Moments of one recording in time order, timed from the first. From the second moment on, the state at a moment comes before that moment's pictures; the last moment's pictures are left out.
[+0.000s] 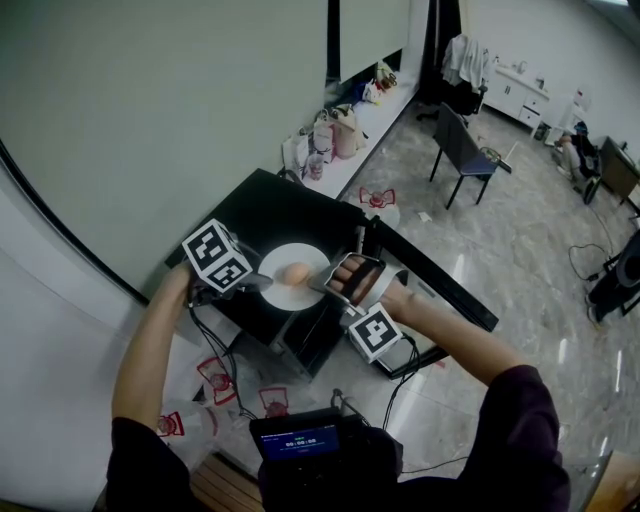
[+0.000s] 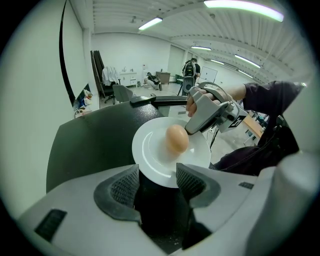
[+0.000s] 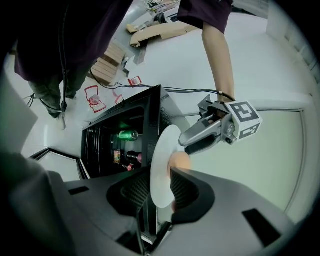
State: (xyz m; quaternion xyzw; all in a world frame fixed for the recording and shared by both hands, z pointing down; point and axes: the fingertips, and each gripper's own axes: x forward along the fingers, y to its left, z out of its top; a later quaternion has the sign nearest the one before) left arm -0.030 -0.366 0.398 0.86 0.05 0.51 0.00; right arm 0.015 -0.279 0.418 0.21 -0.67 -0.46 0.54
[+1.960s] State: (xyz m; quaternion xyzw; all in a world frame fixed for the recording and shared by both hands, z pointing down) left arm -0.032 -0.131 0.356 0.94 -0.29 0.18 -0.07; right arm 0.048 -0.107 0.408 0.38 -0.58 -0.49 0.53
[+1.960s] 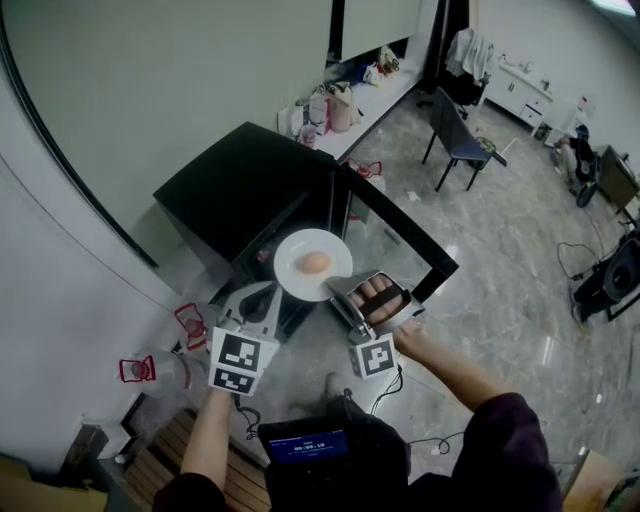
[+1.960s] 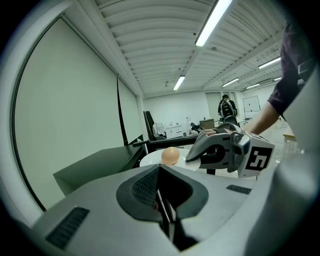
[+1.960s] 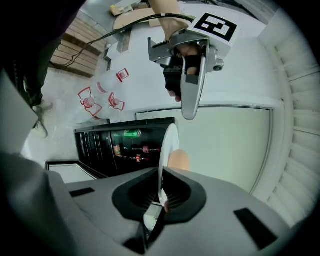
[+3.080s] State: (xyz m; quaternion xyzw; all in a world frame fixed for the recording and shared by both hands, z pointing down) left arm 0.005 -0.093 0.499 0.90 -0.40 0.20 0.03; right arm 0.065 -0.117 0.557 0.30 -0.62 -0.50 0.53
